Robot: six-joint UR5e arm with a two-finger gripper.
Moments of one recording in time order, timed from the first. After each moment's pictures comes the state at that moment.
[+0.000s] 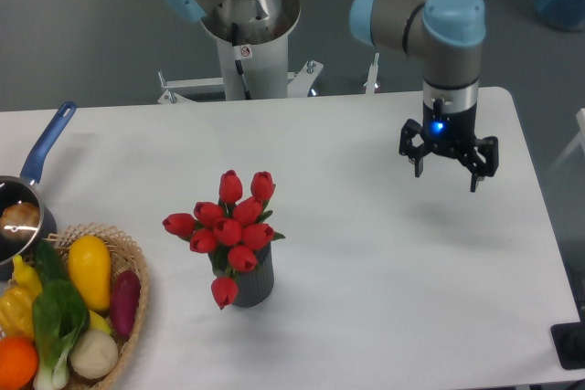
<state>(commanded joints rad) 2.83 -1.88 -1.85 -0.67 1.47 1.34</state>
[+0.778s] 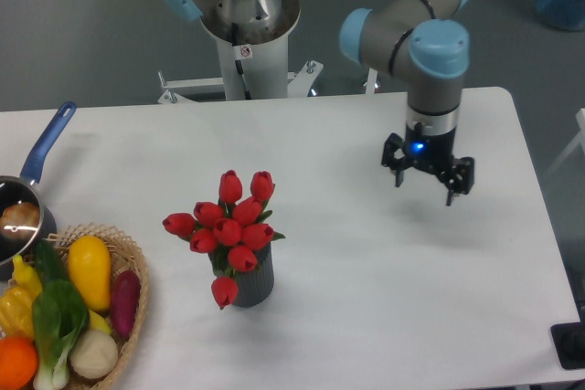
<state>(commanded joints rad) 2.69 -1.88 -1.94 -0.67 1.46 1.25</state>
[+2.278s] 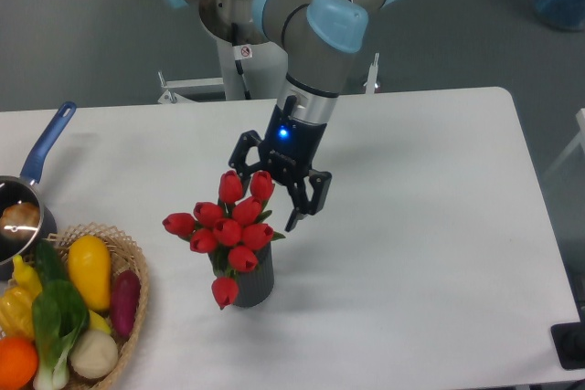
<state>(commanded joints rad) 2.51 -1.71 -1.94 -0.67 0.86 1.03</state>
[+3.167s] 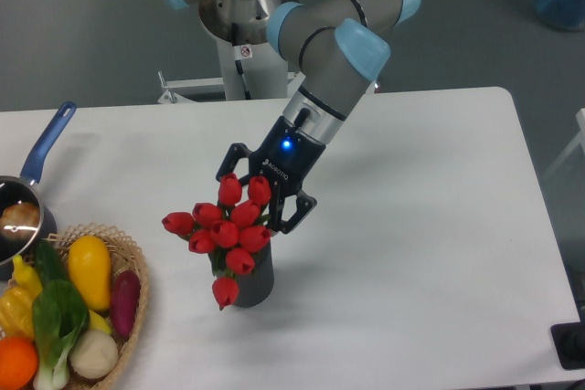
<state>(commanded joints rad) 2.59 -1.79 -1.92 -0.67 0.59 1.01</state>
